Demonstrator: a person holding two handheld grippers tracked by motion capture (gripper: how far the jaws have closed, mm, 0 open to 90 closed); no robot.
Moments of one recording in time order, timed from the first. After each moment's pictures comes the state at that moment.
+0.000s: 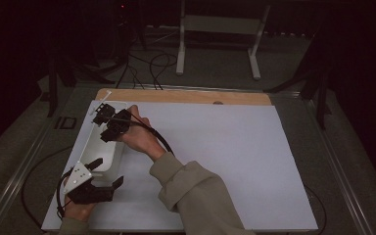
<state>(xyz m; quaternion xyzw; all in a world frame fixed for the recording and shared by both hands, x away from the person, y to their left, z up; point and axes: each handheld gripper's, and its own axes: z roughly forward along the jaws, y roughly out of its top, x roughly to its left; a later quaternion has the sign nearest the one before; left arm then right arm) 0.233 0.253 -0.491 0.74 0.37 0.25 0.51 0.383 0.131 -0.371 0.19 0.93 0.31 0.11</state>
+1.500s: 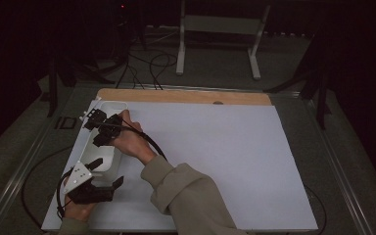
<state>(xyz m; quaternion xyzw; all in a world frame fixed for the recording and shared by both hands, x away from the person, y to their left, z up) 0.233 0.254 -0.491 0.74 0.37 0.25 0.51 0.378 0.155 -0.386 0.19 0.93 0.30 0.11</state>
